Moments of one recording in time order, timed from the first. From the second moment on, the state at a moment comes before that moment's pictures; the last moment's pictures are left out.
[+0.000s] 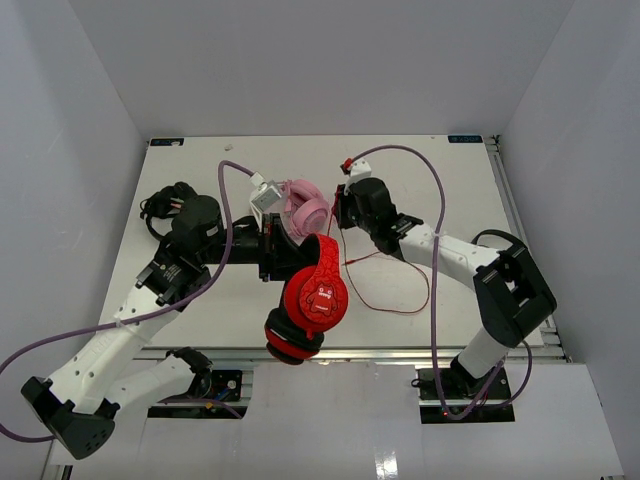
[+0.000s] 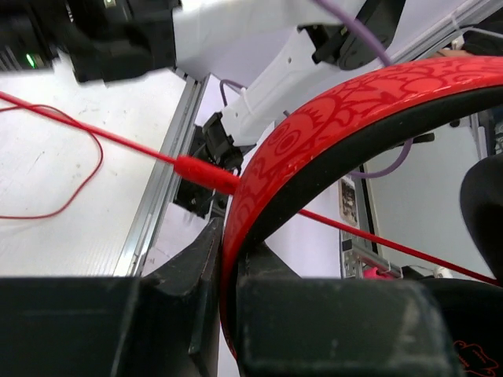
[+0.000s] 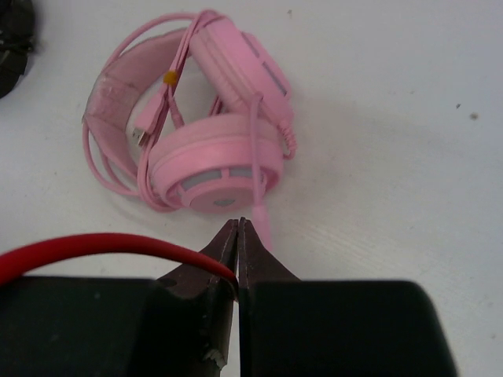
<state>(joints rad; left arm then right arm) -0.64 0.93 1.04 -0.20 0.89 -0.58 0.70 1.63 1.07 0.14 0.09 0.26</state>
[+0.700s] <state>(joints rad) -0.83 1.20 1.03 -0.59 0.37 -0.31 0.52 1.69 1.54 -0.29 0.14 0.03</state>
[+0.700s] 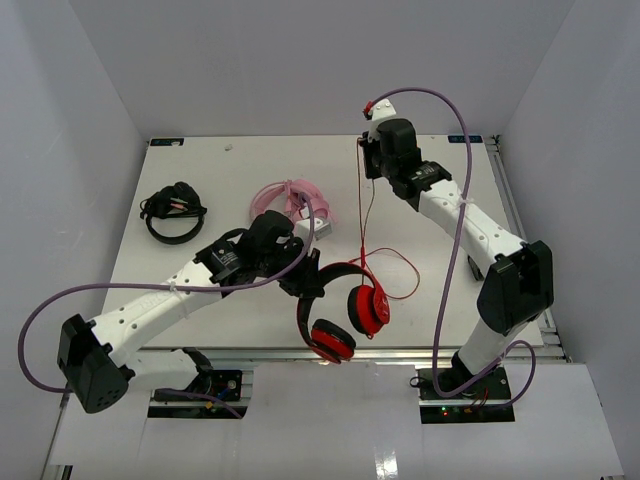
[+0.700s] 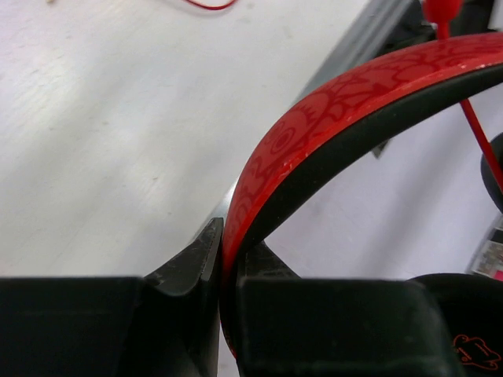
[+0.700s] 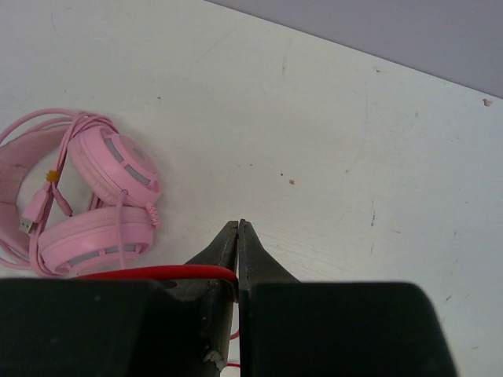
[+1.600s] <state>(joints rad) -0.83 1.55 1.09 -0.84 -0.38 -0.43 0.75 1.44 1.61 -0.59 0.02 -0.03</state>
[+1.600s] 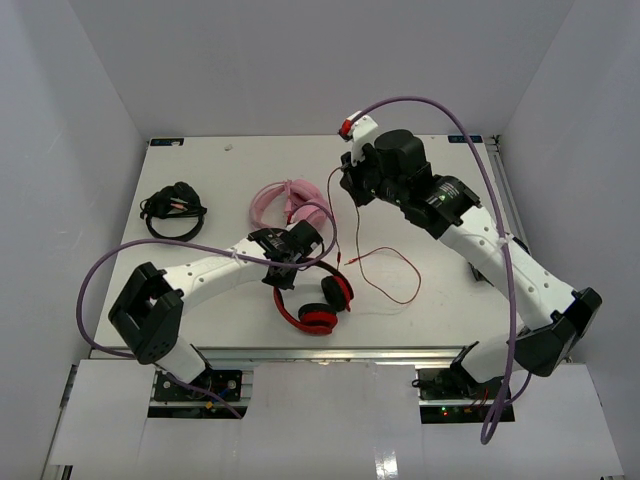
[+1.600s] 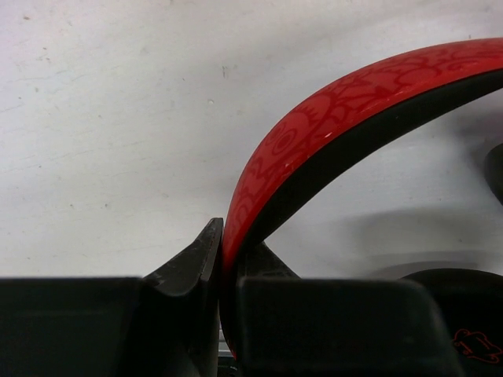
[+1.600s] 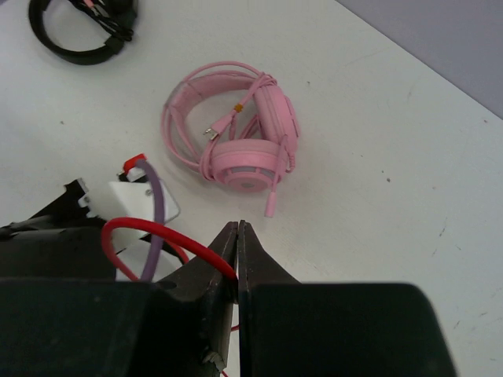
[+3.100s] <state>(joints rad) -0.67 1.40 1.20 -0.70 -0.32 -0.75 1.17 1.27 1.13 -0.30 -0.11 0.20</state>
